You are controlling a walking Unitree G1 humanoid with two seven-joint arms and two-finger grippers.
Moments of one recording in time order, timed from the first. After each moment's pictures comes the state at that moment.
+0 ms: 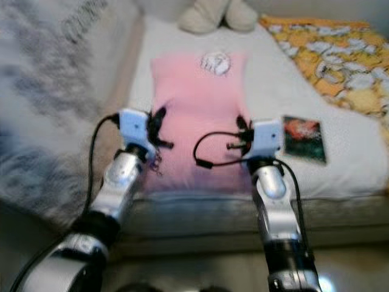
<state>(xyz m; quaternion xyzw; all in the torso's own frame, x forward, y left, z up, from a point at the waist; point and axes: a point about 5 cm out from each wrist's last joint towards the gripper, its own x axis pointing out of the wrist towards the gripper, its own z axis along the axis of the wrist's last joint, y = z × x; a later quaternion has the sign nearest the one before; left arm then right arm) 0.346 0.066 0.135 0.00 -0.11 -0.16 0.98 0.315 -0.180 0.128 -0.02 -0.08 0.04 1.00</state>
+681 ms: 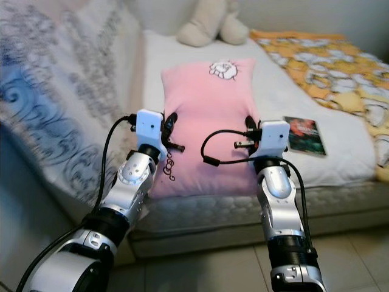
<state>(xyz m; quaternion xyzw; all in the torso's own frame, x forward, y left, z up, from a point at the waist) 0.351 0.057 0.131 0.00 -0.07 -0.15 0.99 0.323 -0.184 0.131 -0.02 -0.08 0.03 1.00</state>
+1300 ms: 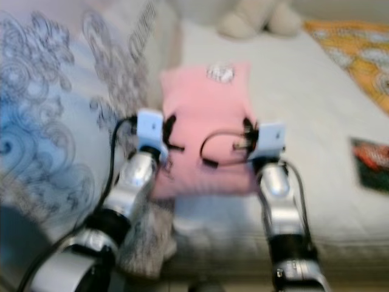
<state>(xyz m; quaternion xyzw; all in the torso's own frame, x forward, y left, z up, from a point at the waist) 0.349 0.048 0.129 0.01 -0.05 -0.14 0.99 0.328 -0.197 0.126 -0.04 -0.06 0.03 1.00</state>
